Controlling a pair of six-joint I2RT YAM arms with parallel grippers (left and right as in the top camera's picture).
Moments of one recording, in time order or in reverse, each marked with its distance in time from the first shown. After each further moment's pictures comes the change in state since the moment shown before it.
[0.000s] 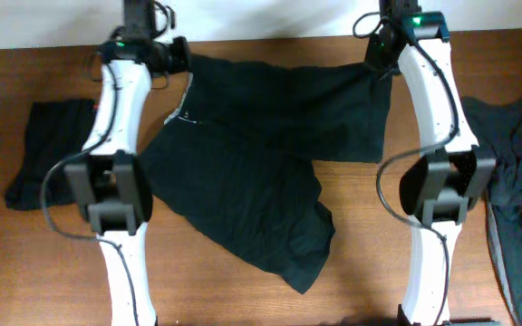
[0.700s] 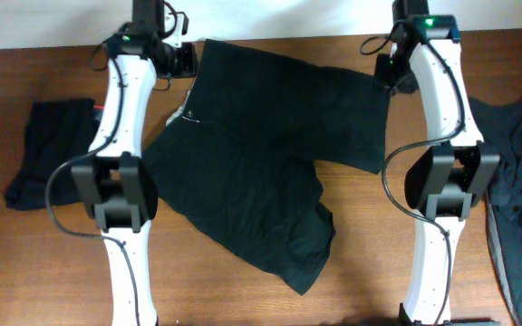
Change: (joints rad) left arm -0.017 0.007 0.165 -0.301 -0.011 0.150; right arm -0.057 0.034 0.045 -0.269 -0.153 -0.102
